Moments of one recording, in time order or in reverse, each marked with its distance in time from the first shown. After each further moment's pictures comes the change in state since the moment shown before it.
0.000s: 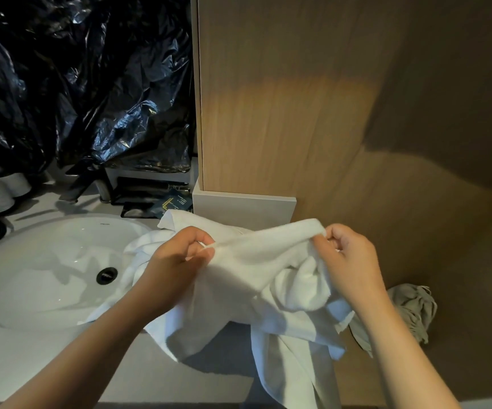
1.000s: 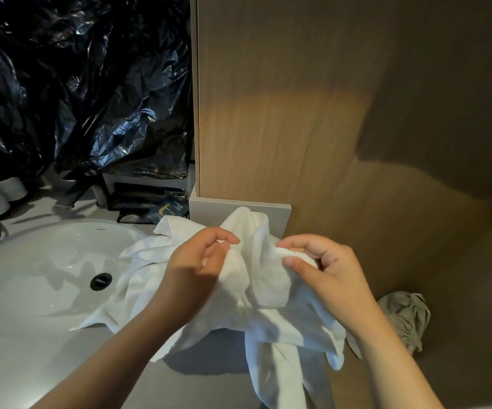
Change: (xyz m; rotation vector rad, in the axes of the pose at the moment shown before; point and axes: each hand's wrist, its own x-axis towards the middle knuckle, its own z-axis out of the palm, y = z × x) left_hand -0.014 0.032 0.025 -0.176 0.030 0.175; right_hand -0.022 -0.034 -0.004 0.256 -0.237 -0.171
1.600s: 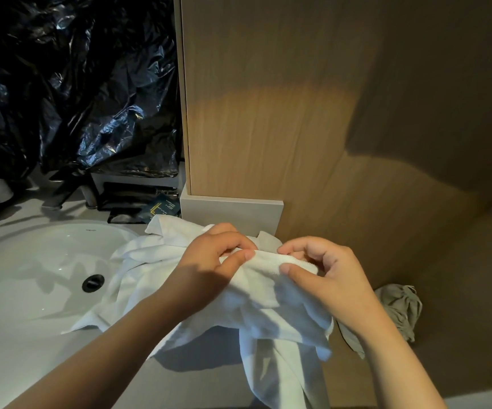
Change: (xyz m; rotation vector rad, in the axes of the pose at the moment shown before) left_hand 0.017 0.001 0.016 0.232 -0.211 0.269; right_hand -0.011 0.000 -0.011 -0.025 -0.004 0.043
